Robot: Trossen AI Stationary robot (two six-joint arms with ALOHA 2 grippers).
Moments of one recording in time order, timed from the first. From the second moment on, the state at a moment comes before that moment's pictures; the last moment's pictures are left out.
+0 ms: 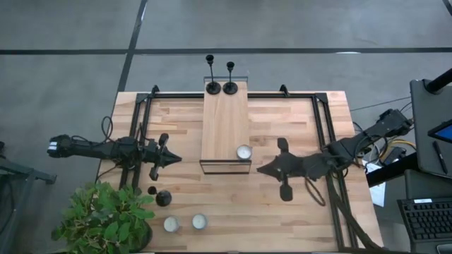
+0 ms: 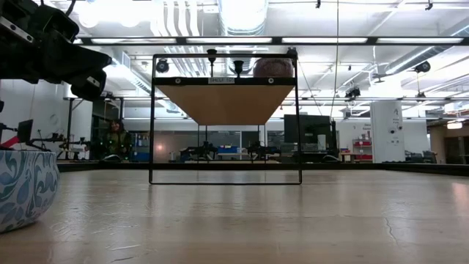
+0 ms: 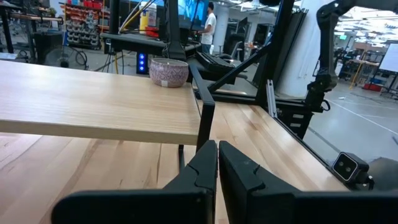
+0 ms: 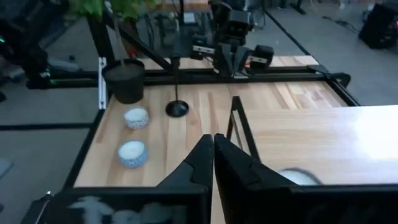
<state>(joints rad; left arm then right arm) -0.09 0.25 0.01 0.18 0.04 -0.16 0.49 1.21 1.09 -0.29 0.48 0.25</state>
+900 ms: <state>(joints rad) -0.09 0.25 0.01 0.18 0.04 -0.16 0.48 0.62 0.25 0.25 0.28 0.18</state>
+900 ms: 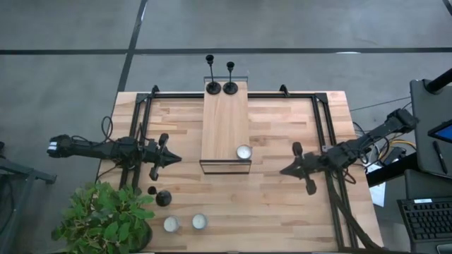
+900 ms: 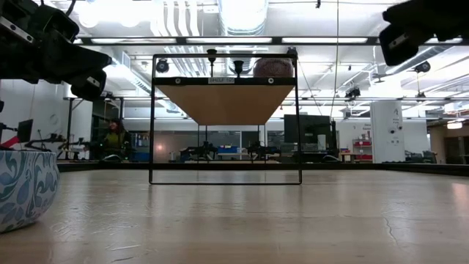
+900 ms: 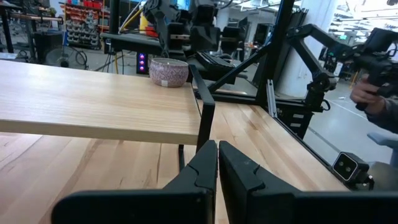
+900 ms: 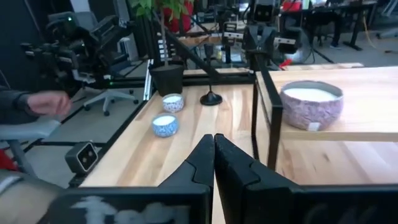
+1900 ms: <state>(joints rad) -0.09 0.25 0.01 0.38 0.04 -0.66 0.48 0.39 0.02 0.35 0.43 0.02</state>
